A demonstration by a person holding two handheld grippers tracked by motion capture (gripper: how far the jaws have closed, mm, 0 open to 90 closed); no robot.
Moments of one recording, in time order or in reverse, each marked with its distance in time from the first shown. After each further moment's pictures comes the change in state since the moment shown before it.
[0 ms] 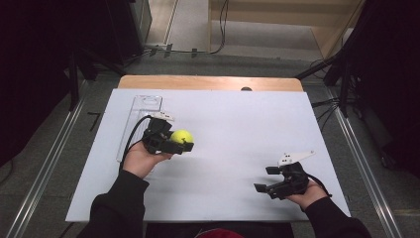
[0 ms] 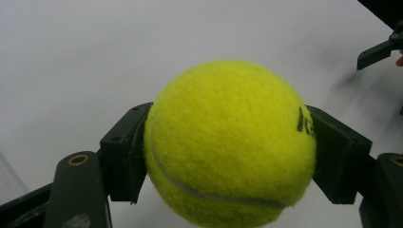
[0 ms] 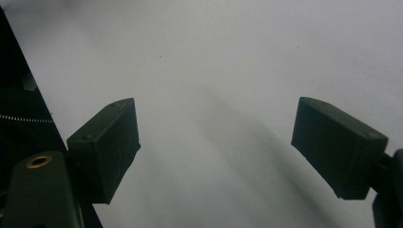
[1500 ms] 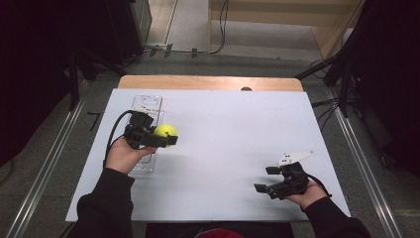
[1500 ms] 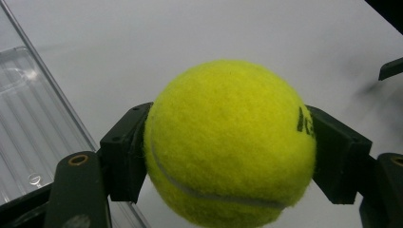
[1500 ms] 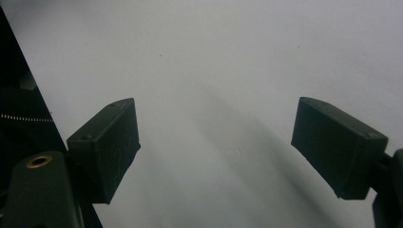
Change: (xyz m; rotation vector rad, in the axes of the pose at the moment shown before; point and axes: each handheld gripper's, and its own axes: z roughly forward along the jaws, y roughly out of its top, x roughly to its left) left arm 0.028 -0.004 -0.033 -0.020 0.057 -0.064; right arm 0.000 0.000 0.000 0.002 -0.001 -0.004
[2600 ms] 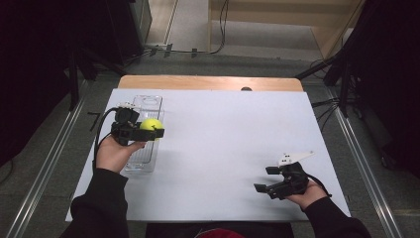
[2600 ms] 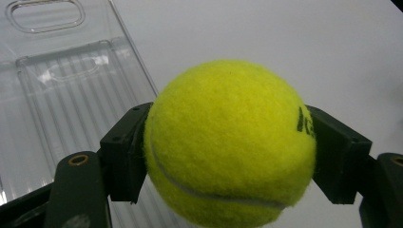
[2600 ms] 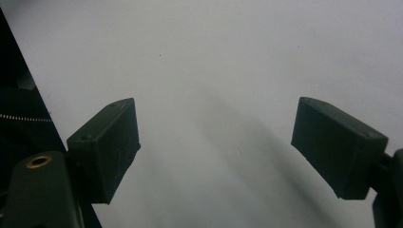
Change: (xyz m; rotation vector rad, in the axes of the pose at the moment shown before) left arm 0.022 -0.004 -0.018 -0.043 0.134 -0.100; right arm 0.000 0.000 0.000 0.001 -0.003 0.003
